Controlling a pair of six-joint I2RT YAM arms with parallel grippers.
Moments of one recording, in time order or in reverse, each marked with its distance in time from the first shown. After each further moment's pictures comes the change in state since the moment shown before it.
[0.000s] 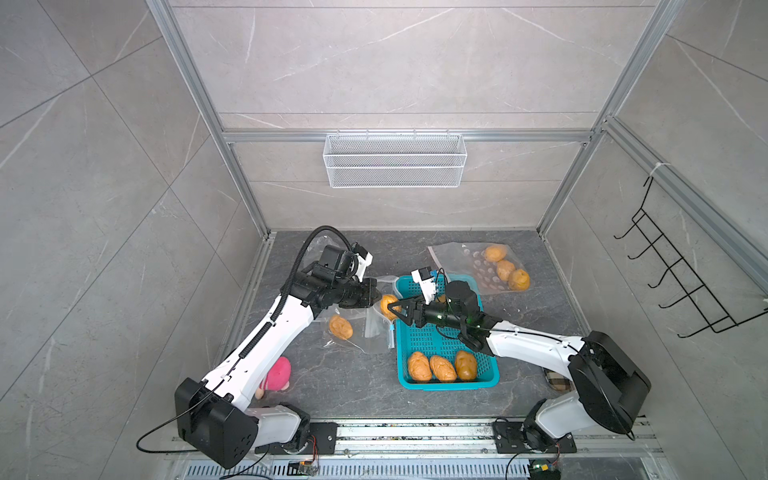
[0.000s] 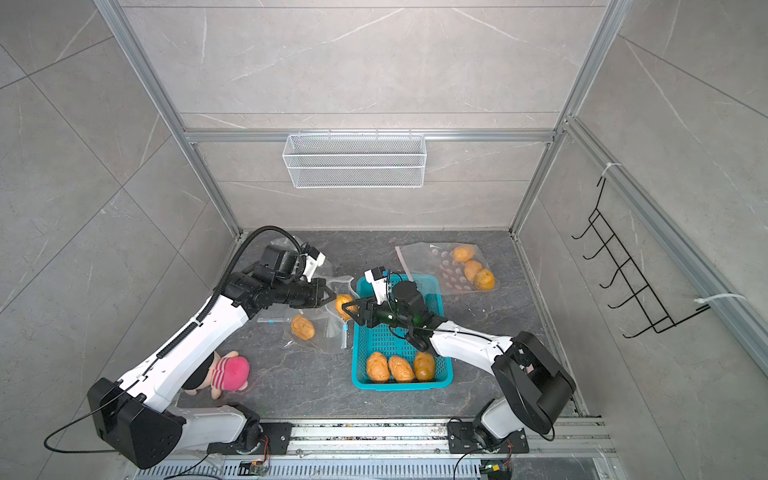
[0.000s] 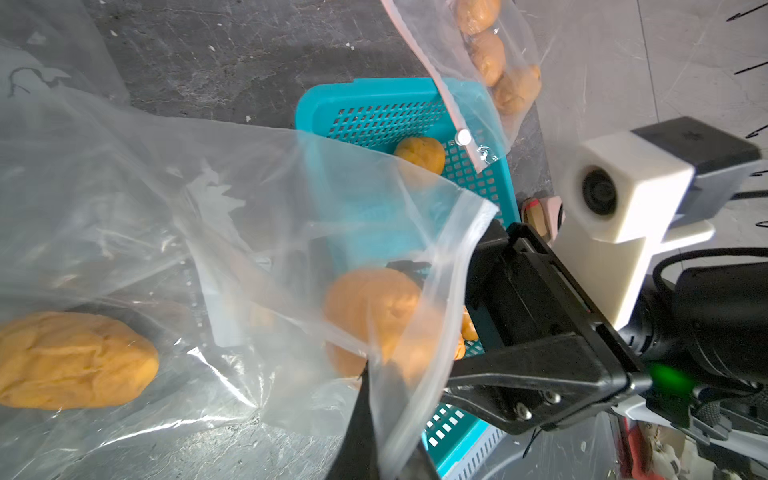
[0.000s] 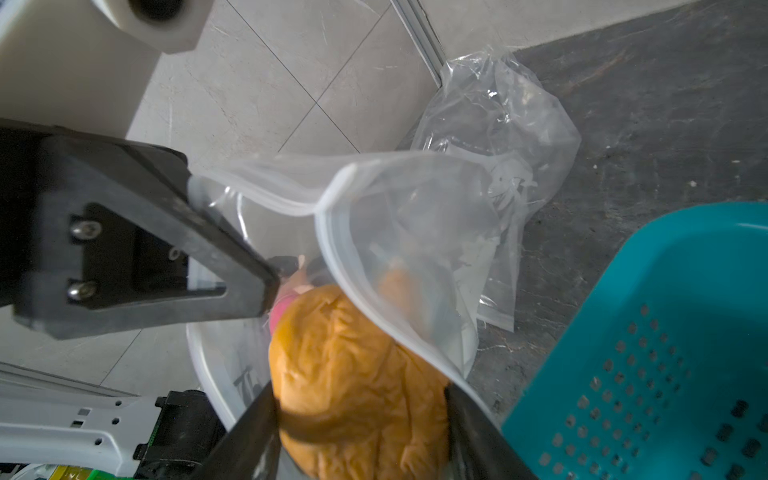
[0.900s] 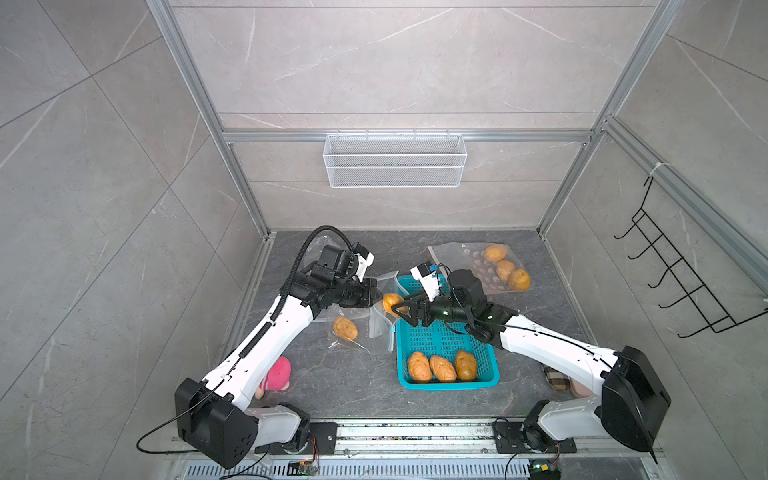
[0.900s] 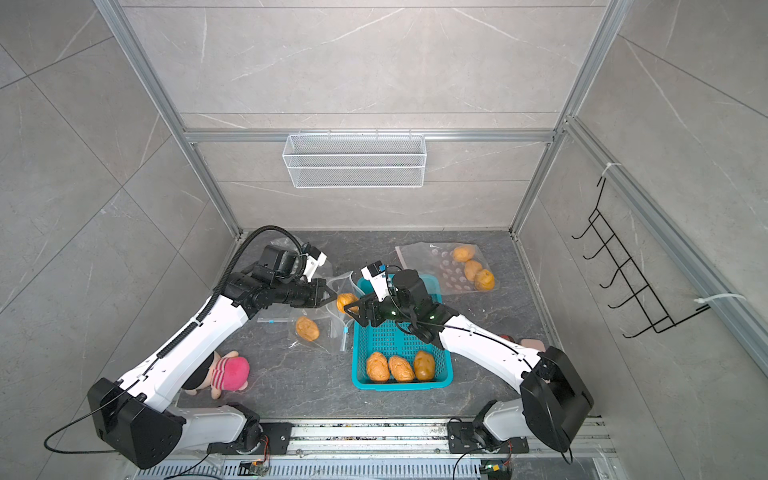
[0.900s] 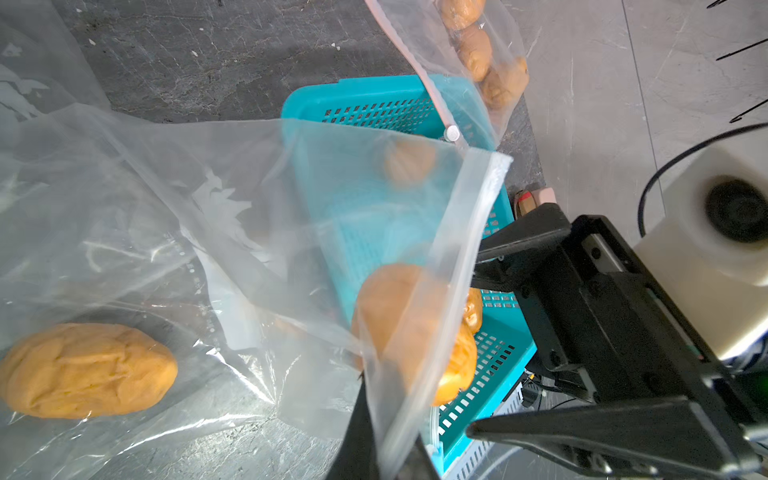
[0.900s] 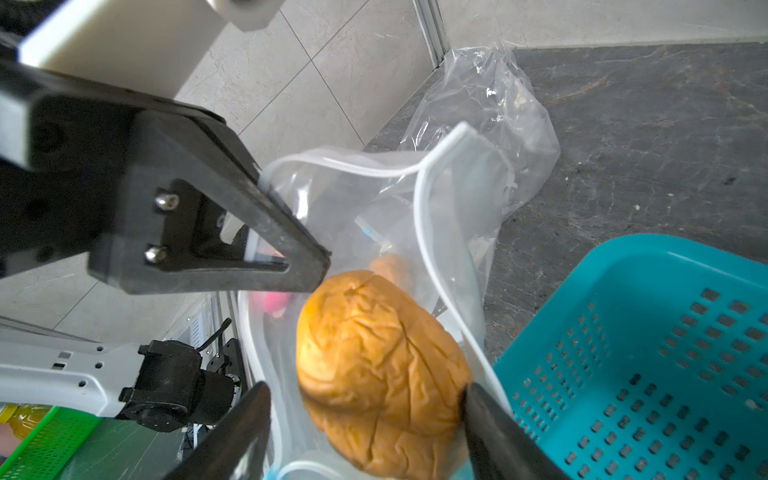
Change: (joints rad) left arm 0.002 0.000 -0.008 0.004 0.013 0.042; right arm -0.001 -0.137 0.128 -0.383 -0.010 -0.215
